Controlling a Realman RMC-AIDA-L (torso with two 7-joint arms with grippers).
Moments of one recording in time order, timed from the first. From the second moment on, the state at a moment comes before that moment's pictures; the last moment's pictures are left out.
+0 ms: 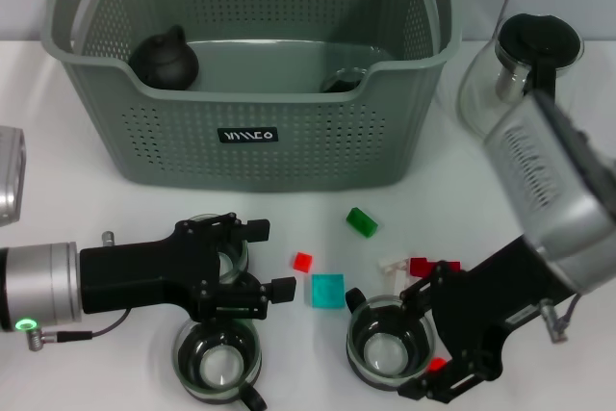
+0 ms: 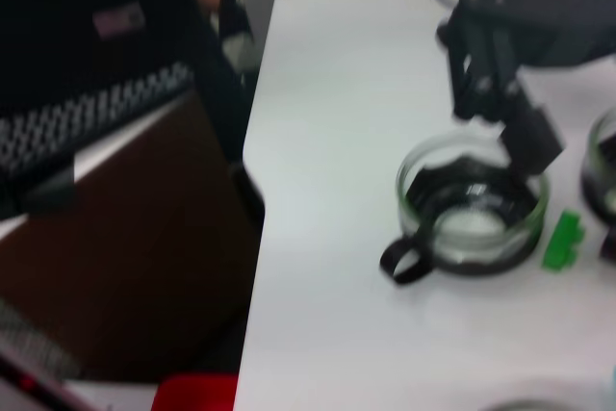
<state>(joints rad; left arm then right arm) -0.45 -2.12 0.61 0.55 2.06 1.69 -1.25 0.61 2.10 -1.38 -1.12 -2.22 -1.71 1.71</state>
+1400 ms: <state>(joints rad) -0.44 -2.12 0.61 0.54 2.05 1.67 -1.24 0.64 2.10 -1.69 -1.10 -2.29 -1.51 1.87</state>
